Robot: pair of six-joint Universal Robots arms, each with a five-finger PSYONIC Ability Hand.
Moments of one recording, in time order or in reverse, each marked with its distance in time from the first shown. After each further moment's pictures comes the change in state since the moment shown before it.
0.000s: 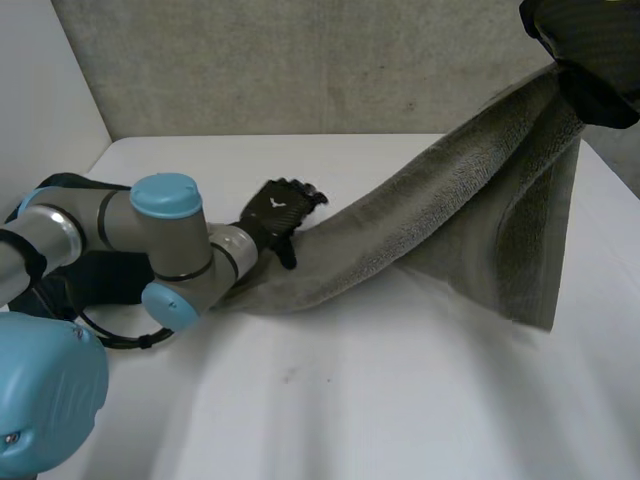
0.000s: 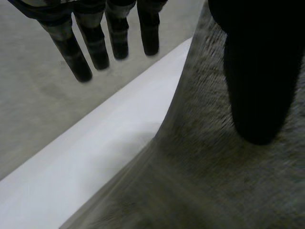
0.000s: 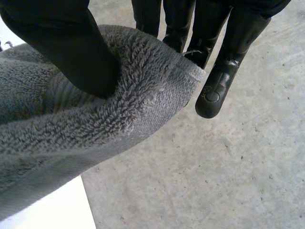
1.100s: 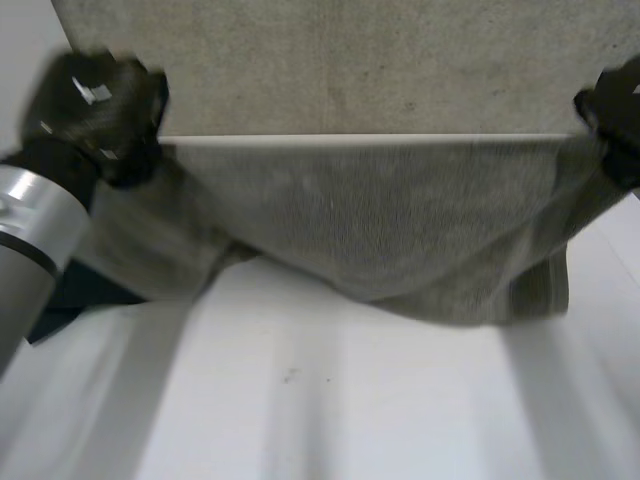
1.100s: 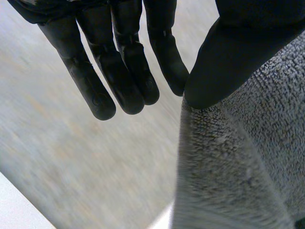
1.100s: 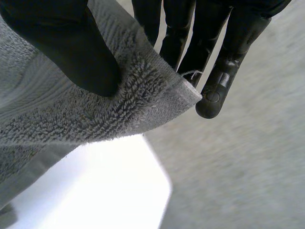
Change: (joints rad) left arm 0.085 1.079 -0.810 0.055 -0.313 0.096; right arm -0.098 0.171 -0.048 0.209 0.190 0.029; left_hand 0.812 0.867 0.862 0.868 0.805; right_hand 0.000 0.000 0.000 0.005 0.000
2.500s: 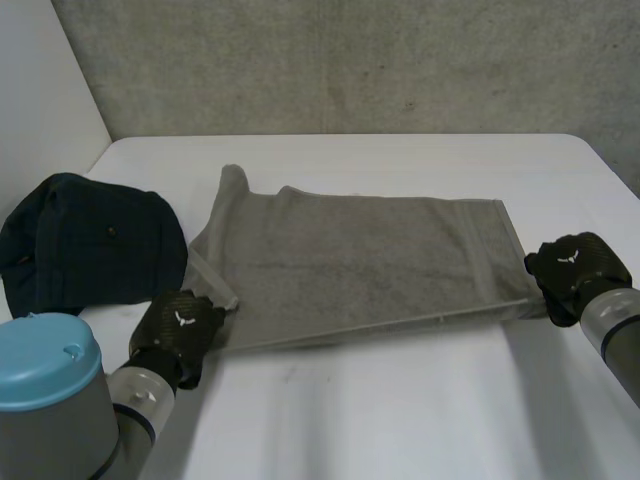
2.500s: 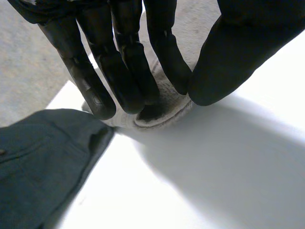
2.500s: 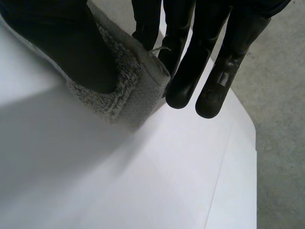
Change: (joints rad) left arm -0.119 -0.301 -0.386 0.174 -0.167 0.121; right arm -0.042 0.249 0.468 -0.461 0.047 0.014; left_hand 0.000 0.001 0.001 0.000 0.000; right_hand 0.000 0.000 0.000 0.000 0.000
